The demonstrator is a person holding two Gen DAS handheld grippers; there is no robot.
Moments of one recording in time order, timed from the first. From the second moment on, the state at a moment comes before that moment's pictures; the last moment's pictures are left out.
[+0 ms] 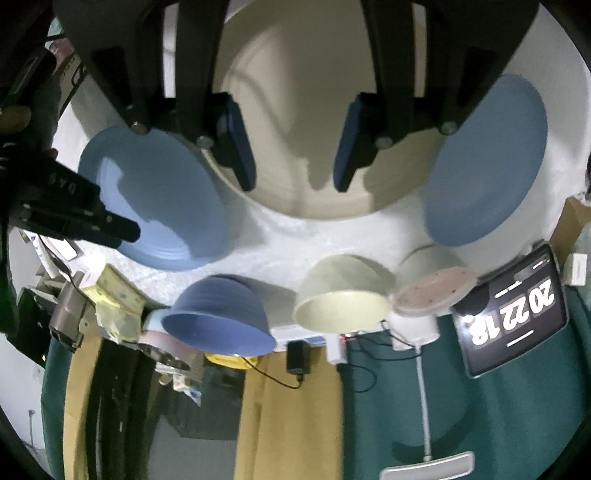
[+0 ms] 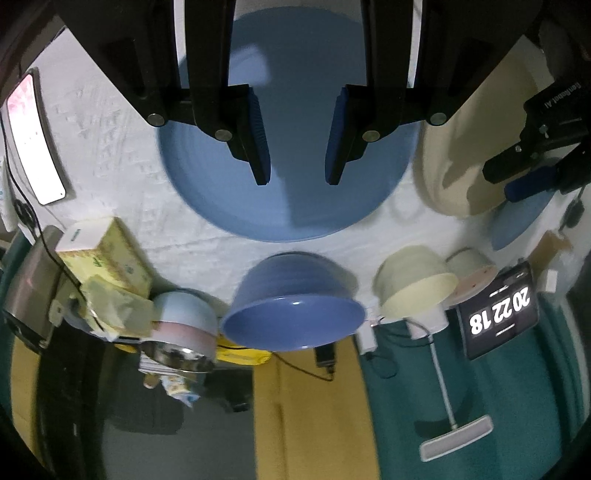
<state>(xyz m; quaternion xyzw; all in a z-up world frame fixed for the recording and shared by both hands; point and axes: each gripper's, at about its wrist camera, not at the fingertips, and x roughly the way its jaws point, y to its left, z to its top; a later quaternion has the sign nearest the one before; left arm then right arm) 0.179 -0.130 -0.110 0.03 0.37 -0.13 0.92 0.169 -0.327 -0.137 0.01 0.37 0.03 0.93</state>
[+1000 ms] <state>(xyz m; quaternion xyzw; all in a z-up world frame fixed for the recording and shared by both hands) 0.174 0.061 -0.102 -0.03 0.32 0.02 0.95 0.196 -0.158 -0.137 -0.07 0.36 0.13 0.92</state>
